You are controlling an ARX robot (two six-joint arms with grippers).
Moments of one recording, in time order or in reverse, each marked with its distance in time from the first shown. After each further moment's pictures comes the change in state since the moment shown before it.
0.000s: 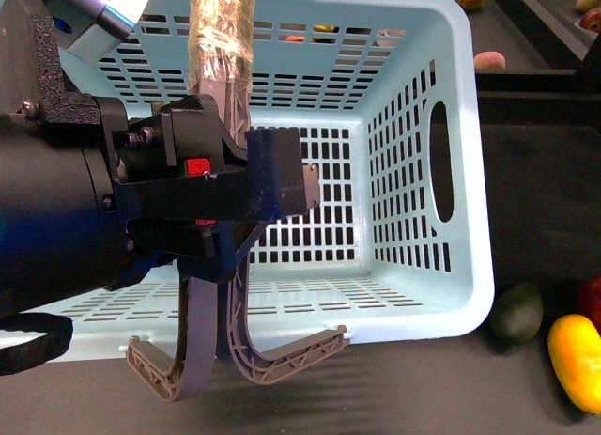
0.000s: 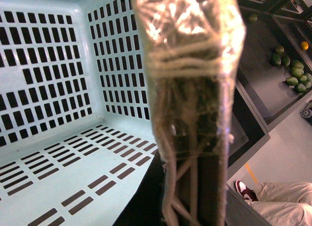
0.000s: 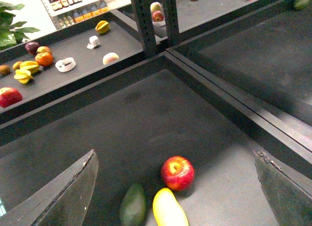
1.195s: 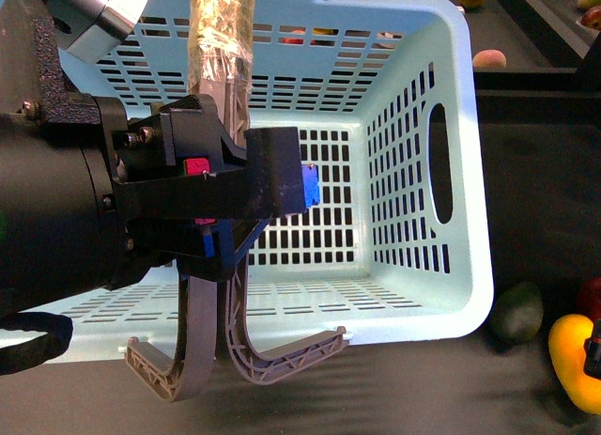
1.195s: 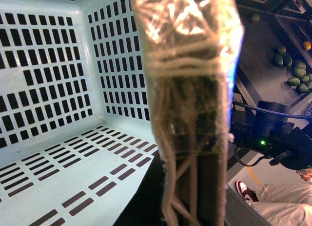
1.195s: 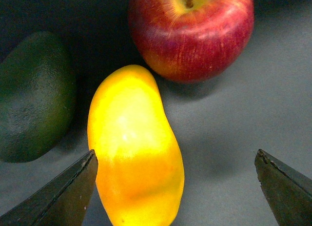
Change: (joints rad) left arm -0.002 0.000 0.000 0.000 -0.001 -0.002; right arm 0.063 1.942 0.633 0.689 -0.087 -0.205
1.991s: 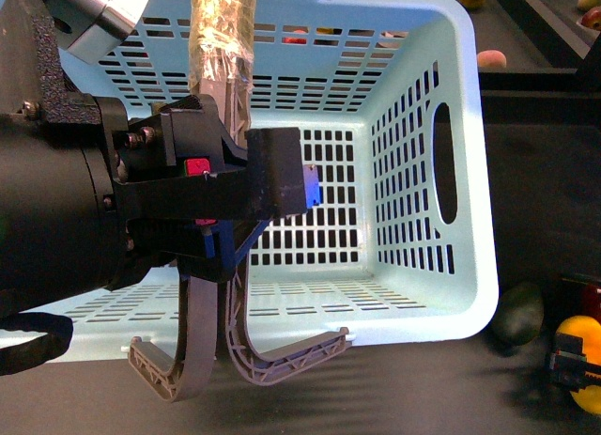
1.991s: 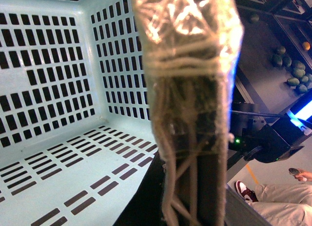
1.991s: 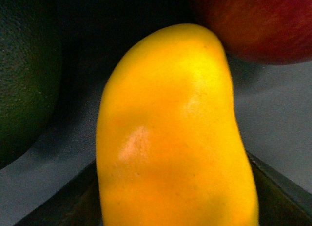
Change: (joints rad) left arm 0.000 0.000 0.000 0.000 0.000 0.000; right arm 0.055 0.153 0.175 -0.121 0.050 -0.039
